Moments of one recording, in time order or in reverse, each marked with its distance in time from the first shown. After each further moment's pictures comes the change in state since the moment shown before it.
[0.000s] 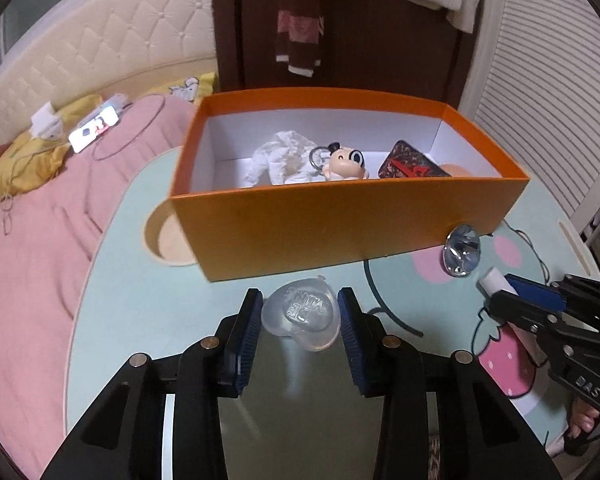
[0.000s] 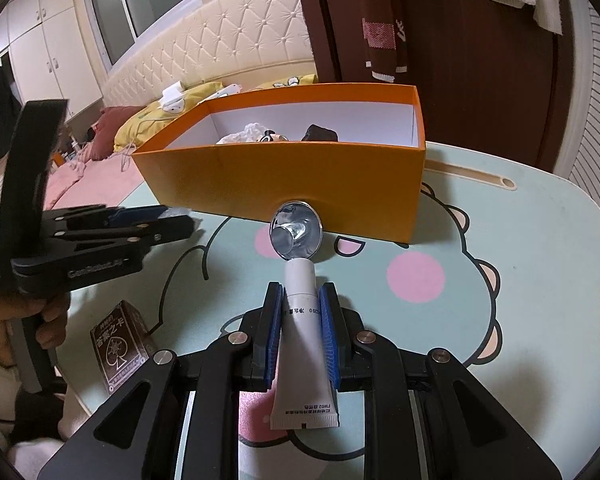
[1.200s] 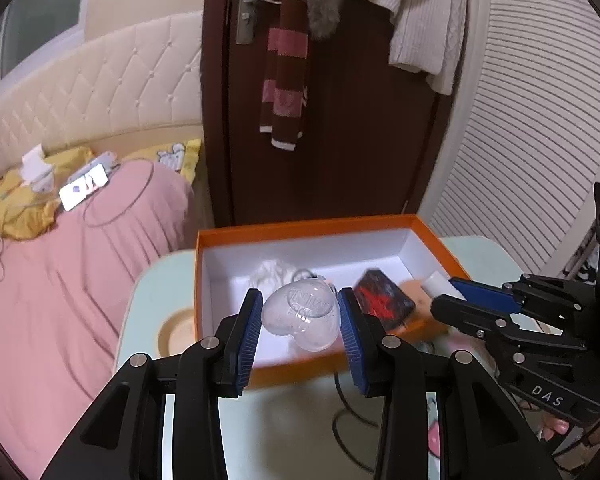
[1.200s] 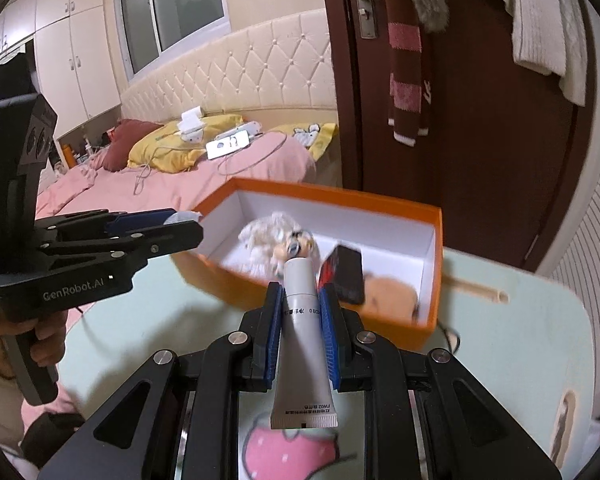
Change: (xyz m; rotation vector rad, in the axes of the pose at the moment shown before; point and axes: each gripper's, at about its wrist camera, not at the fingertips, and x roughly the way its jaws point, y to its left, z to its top) left arm -0.035 0.003 0.085 0.012 -0.164 -0.079; right arm -0.017 0.023 0.084 -0.108 -0.104 -0.002
